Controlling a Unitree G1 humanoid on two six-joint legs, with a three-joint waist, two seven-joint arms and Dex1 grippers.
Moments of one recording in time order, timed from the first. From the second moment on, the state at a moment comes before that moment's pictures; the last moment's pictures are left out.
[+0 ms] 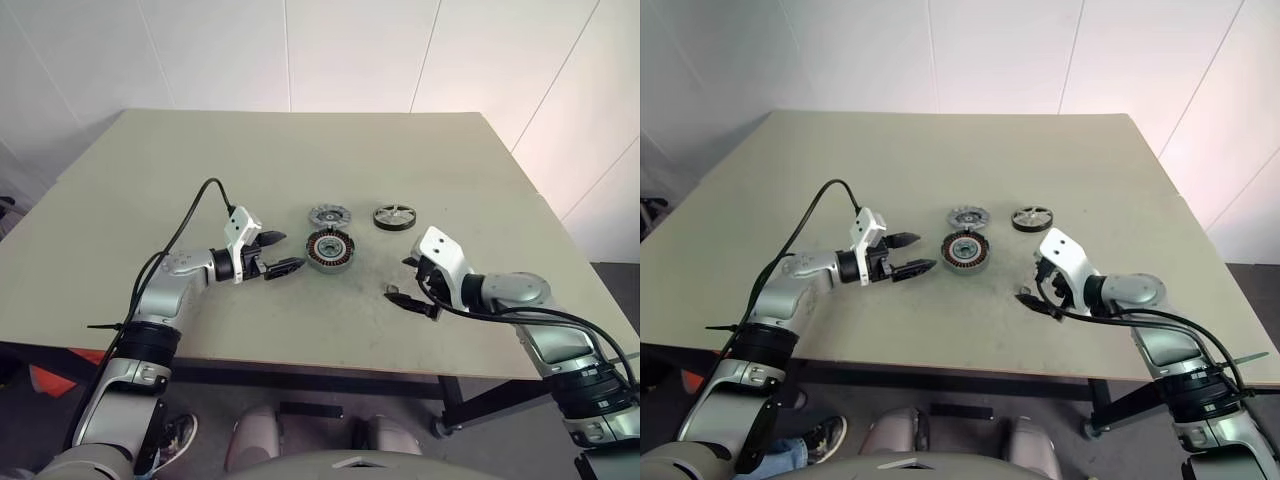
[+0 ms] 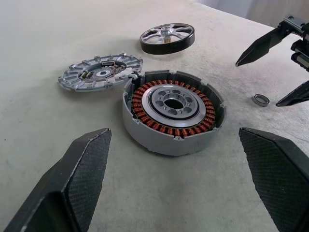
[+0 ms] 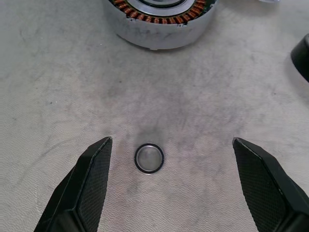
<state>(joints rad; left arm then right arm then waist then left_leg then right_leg) -0.46 0.39 -0.07 0.30 -0.31 0.31 -1.00 -0.20 -0.69 0.13 -0.11 0.15 0.47 0.88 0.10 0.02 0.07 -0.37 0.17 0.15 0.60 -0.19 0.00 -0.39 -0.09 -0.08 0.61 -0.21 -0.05</state>
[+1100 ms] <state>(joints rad) -0.47 0.42 -0.06 0.33 -0.29 0.27 -0.94 -0.50 -0.53 0.11 -0.07 0.20 0.55 0.79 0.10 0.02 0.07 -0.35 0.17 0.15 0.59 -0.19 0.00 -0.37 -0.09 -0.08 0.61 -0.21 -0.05</state>
